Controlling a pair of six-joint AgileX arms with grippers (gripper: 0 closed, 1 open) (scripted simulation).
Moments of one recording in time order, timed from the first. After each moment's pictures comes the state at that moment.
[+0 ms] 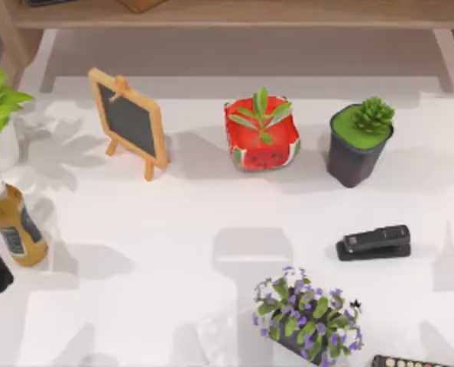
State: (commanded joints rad) left arm 0.00 0.00 0.00 0.00 0.00 0.00; right arm 0.00 0.00 0.00 0.00 0.00 0.00
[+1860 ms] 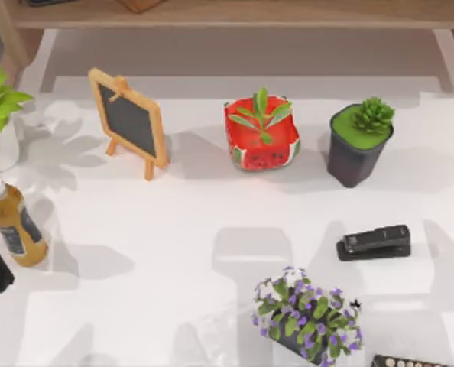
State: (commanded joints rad) left arm 0.00 0.00 0.00 0.00 0.00 0.00; right arm -0.42 1.13 0.47 0.66 -0.42 0.00
